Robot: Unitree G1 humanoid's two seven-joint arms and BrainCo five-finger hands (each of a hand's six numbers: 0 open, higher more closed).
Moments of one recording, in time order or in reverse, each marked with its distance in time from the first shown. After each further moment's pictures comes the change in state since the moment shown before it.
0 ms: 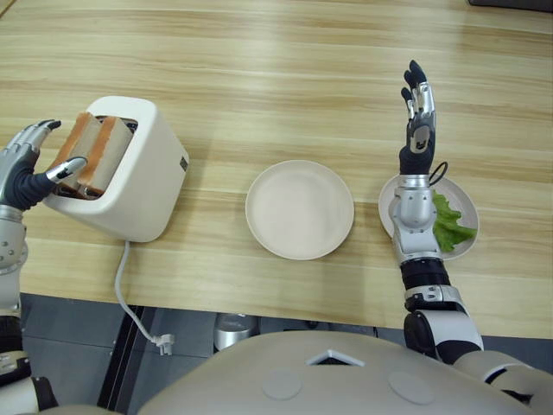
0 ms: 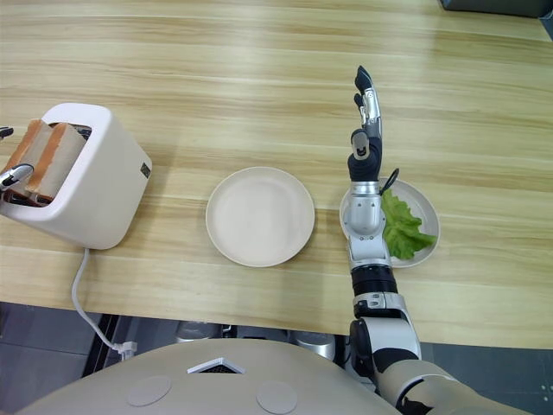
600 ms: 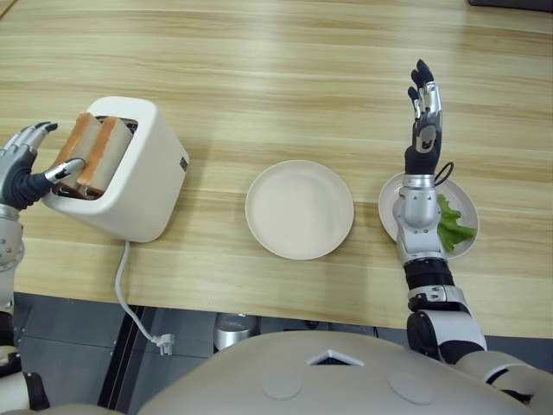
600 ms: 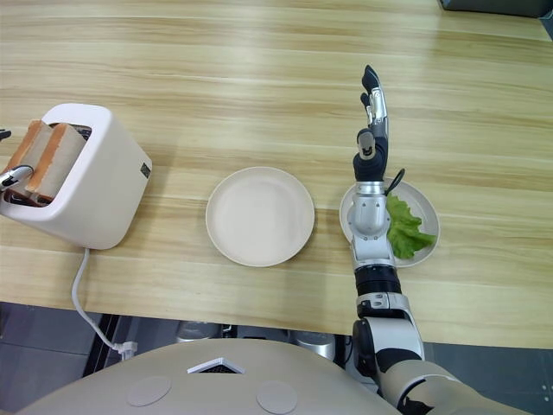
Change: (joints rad) left arm -0.016 0.059 -0.061 0.075 0.021 -0.001 0.041; right arm 0.008 -0.017 -0.010 -0.001 0.001 0.000 -0.011
